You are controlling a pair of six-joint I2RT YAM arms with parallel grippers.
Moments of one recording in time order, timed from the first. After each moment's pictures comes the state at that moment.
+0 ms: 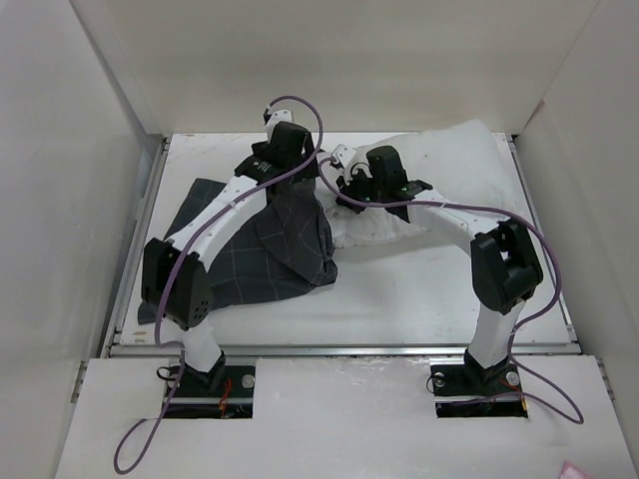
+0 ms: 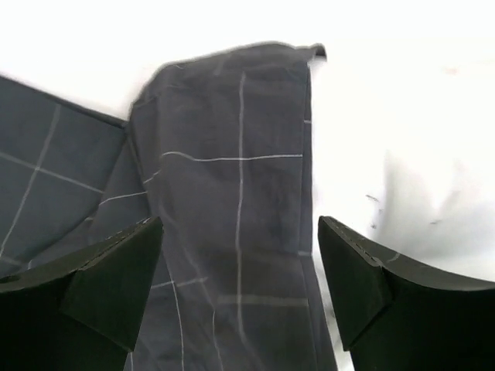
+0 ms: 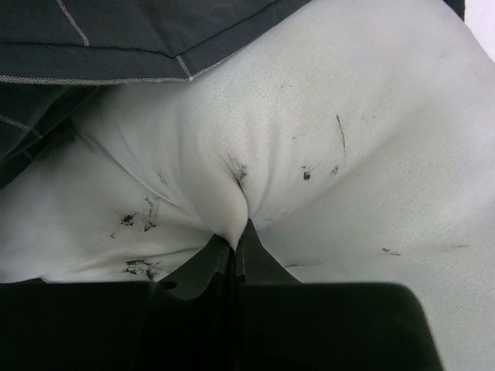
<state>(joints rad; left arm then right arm) -0.52 1.69 1.58 -0.52 -0.41 -0.53 0.52 1.86 1.40 -0.12 -0.38 -0.31</state>
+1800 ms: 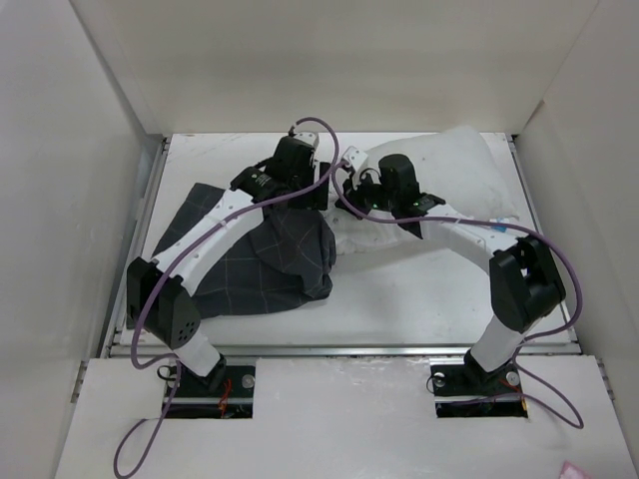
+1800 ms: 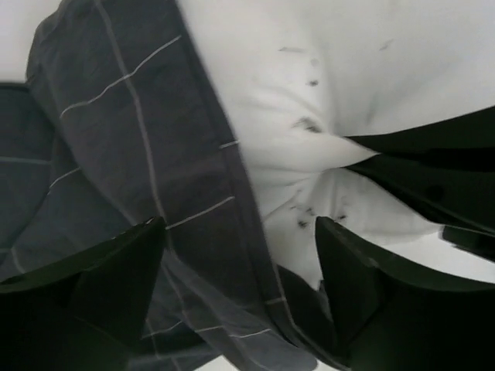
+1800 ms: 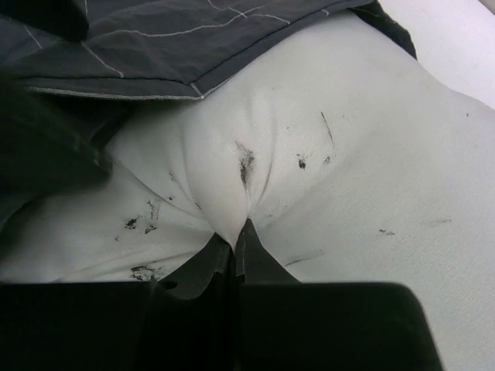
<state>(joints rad) -0.60 1.60 1.54 -0.70 -0.14 -0.34 0.53 1.70 1.22 0.05 -0.45 -0.19</state>
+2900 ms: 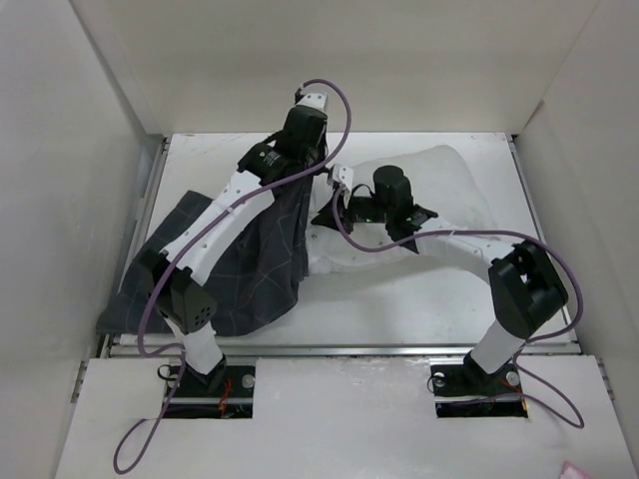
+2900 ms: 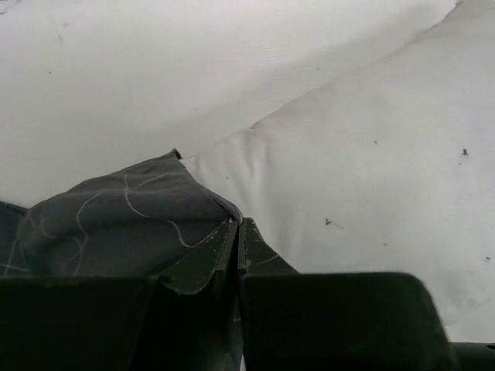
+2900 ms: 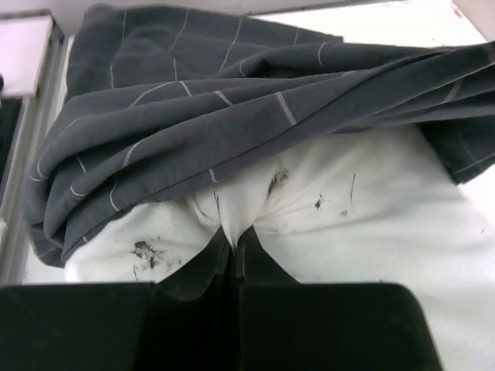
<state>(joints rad) -0.65 1.73 1.87 -0.73 -0.32 -0.34 0.61 1.66 1.14 0.23 -0.79 -0.25</state>
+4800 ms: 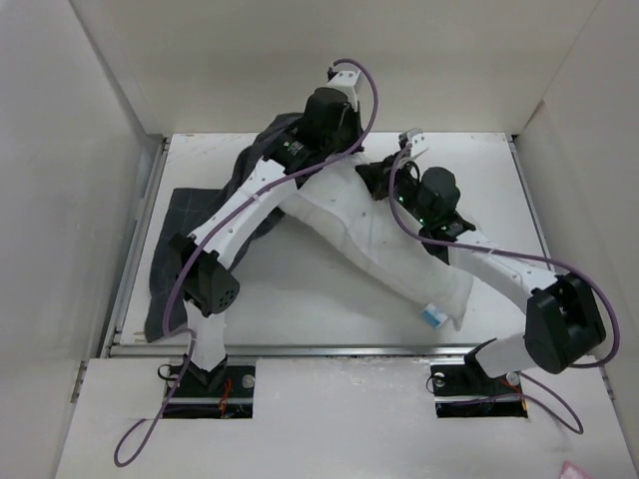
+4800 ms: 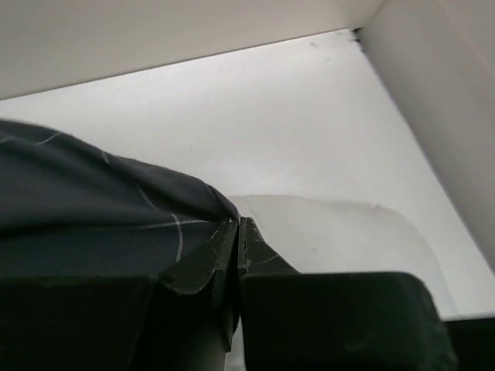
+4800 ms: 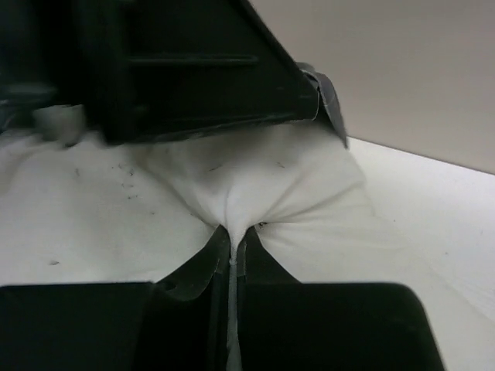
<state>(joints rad) -0.67 1.91 2.06 -0.50 -0.10 -0.35 0.51 1.41 0.97 0.54 -0.19 0.21</state>
